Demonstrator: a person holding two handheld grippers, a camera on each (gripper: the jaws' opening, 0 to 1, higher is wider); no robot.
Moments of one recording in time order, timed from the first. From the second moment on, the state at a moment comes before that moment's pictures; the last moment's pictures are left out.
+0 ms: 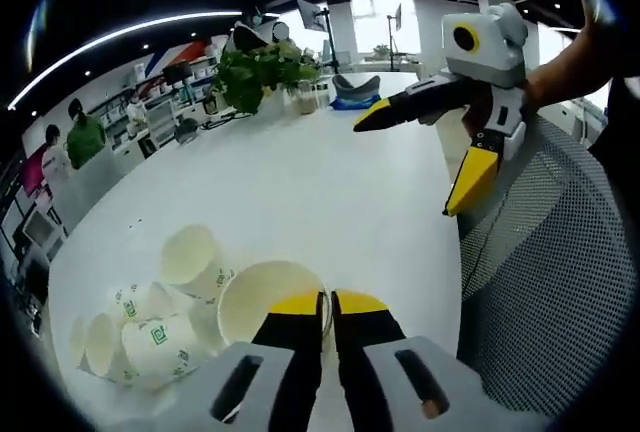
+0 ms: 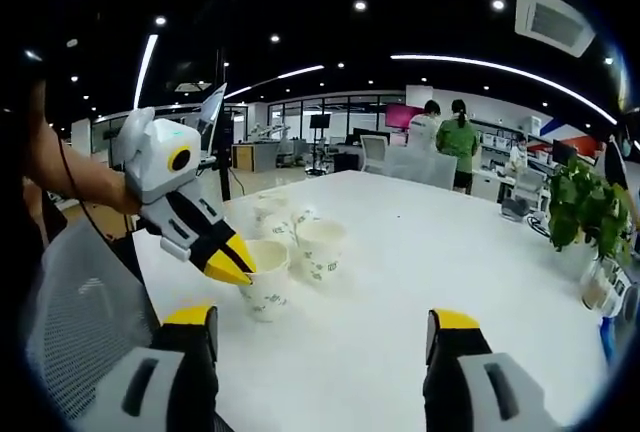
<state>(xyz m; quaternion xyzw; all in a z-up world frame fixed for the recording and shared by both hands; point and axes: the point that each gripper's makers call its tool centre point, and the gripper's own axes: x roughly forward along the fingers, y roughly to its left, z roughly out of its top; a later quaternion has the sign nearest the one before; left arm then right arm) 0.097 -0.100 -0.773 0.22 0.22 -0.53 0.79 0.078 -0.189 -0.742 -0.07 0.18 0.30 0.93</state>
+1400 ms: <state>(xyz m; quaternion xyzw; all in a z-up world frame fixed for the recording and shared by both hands) 0.197 -0.088 -0.737 0.18 0.17 -0.48 0.84 0.078 -0.190 -0.744 -0.07 0.18 0.30 0.93</state>
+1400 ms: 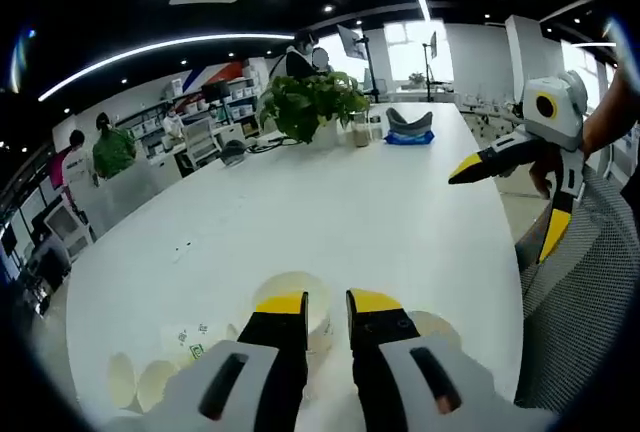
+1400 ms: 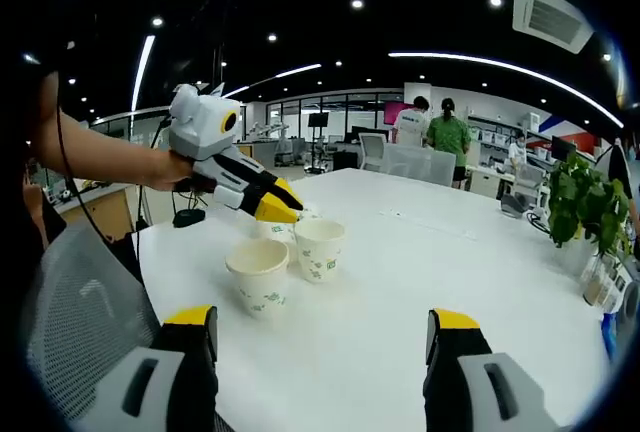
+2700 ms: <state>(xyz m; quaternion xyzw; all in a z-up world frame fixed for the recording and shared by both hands) 0.215 -0.105 -0.784 0.23 0.22 -0.50 0.80 0.081 -0.193 -0.743 -0.06 0.18 0.29 0.94</state>
